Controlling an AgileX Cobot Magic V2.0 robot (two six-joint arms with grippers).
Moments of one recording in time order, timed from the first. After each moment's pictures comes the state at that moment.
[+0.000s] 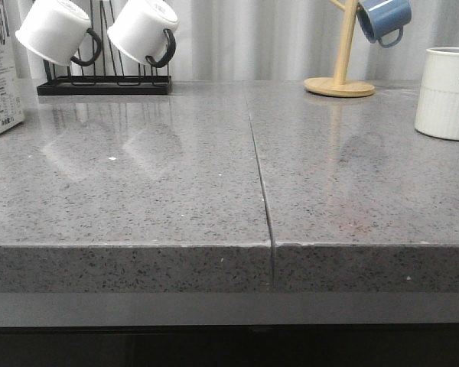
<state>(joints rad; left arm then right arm) -0.05 0.00 -0.01 0.06 0.15 0.00 -0.11 0.98 -0.24 0.10 -0.51 -0.03</state>
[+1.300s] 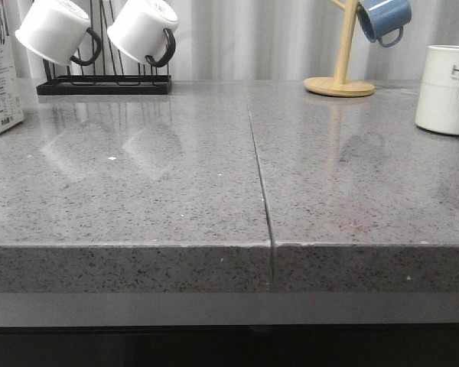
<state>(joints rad) -0.05 0.00 -0.01 0.06 0.15 0.00 -0.13 1.74 -0.75 0.10 -0.71 -0.03</state>
